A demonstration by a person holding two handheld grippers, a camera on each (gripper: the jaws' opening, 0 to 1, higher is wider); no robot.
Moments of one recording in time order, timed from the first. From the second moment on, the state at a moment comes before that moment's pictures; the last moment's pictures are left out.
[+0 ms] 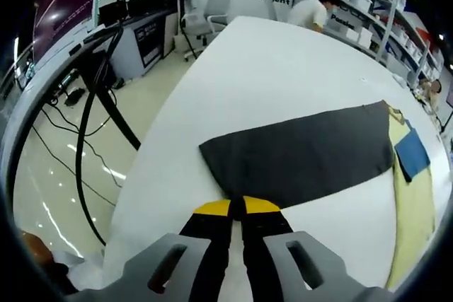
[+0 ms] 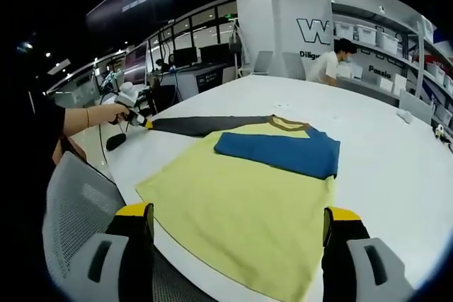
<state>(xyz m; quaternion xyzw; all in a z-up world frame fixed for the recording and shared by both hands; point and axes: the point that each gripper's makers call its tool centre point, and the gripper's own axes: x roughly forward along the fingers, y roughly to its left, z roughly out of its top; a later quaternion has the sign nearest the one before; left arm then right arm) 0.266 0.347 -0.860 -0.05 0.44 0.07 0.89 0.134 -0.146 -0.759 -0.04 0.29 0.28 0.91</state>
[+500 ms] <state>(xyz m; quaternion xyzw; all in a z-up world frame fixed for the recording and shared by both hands) 0.298 0.322 -0.804 0.02 0.39 0.01 0.92 0.134 -0.146 -0.757 -0.05 0.29 0.28 0.91</state>
